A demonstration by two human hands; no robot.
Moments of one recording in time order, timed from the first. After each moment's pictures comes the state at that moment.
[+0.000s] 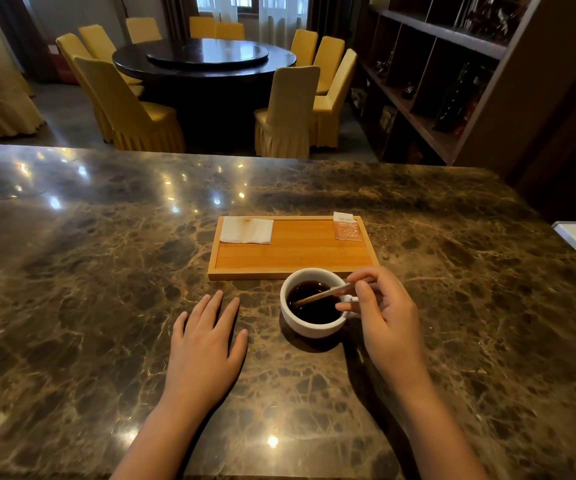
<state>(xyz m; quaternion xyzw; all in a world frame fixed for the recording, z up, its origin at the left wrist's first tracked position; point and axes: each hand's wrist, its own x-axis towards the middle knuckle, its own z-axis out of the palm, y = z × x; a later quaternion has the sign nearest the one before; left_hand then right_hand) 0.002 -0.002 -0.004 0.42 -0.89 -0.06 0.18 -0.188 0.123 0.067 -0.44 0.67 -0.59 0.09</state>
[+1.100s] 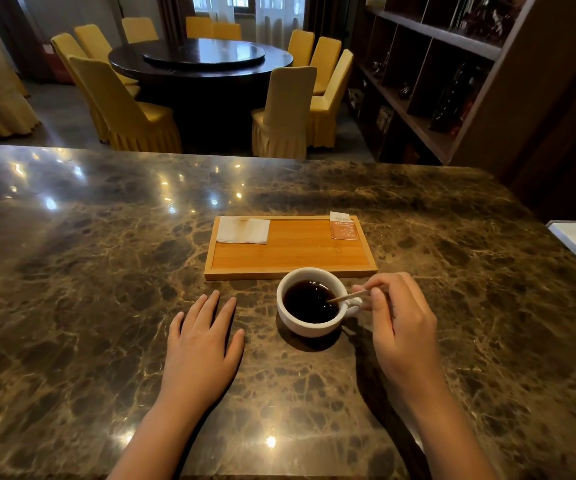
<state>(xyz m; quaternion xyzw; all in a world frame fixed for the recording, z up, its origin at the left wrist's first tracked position) 0.002 -0.002 -0.003 0.42 -0.89 -0.06 0.18 -0.197 0.143 0.067 -0.49 0.72 -0.48 -0.06</state>
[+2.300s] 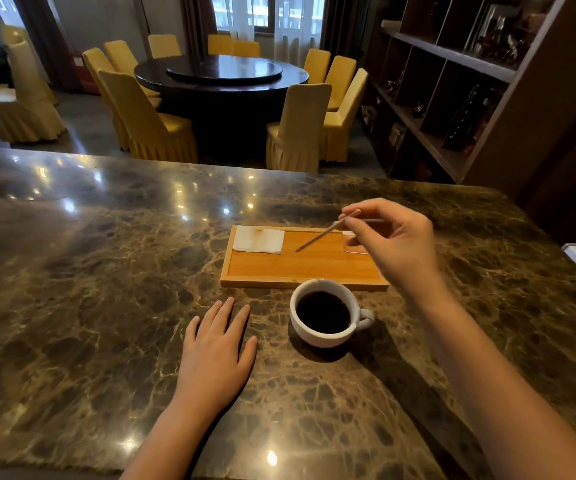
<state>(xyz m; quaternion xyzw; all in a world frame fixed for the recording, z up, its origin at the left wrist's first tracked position) 0.002 0.000 -0.003 0.43 -0.88 -0.07 0.18 -0.224 0.070 0.141 -0.54 0.62 -0.57 0.06</state>
